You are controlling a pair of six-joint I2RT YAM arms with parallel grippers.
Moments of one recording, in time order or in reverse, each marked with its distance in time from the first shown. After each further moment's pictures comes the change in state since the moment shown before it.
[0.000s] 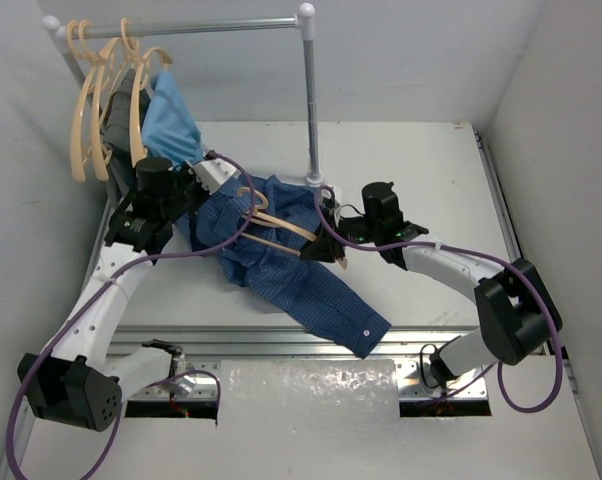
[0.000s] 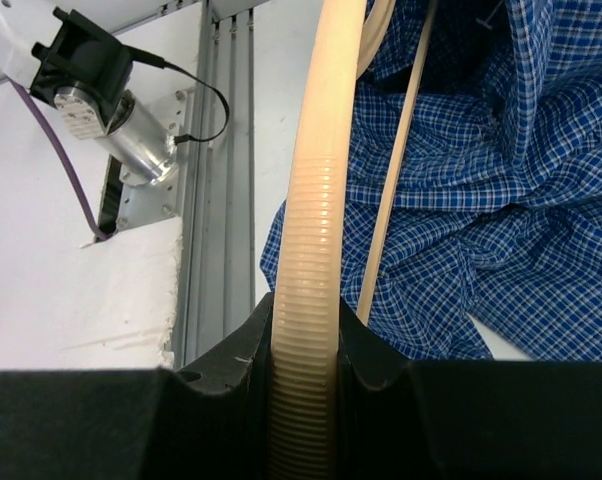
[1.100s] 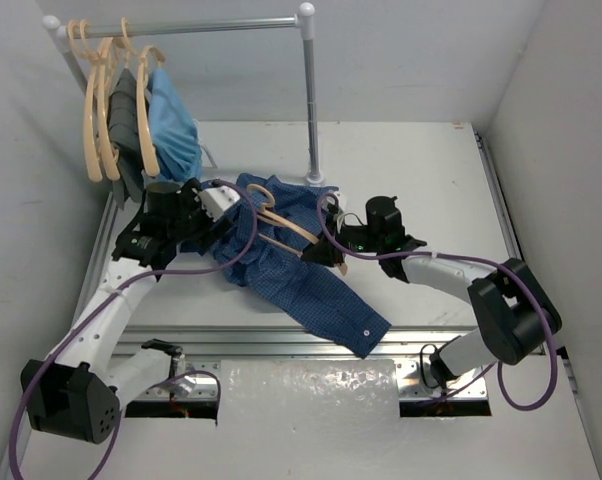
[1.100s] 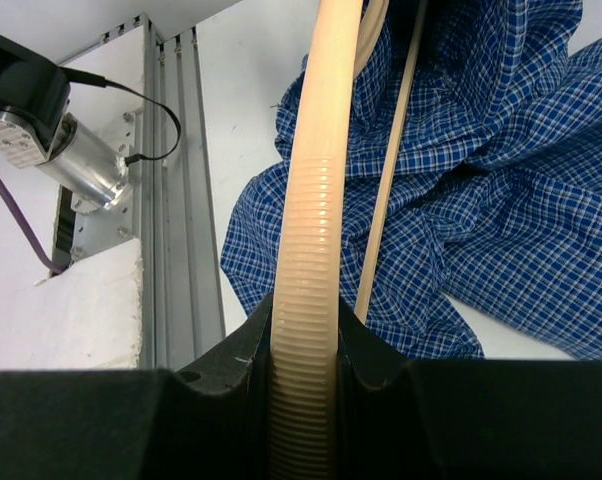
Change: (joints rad) left arm -0.002 -0.071 -0.170 -0.059 0.082 -0.020; right arm 0.006 0.005 -0.146 0.242 0.135 0.121
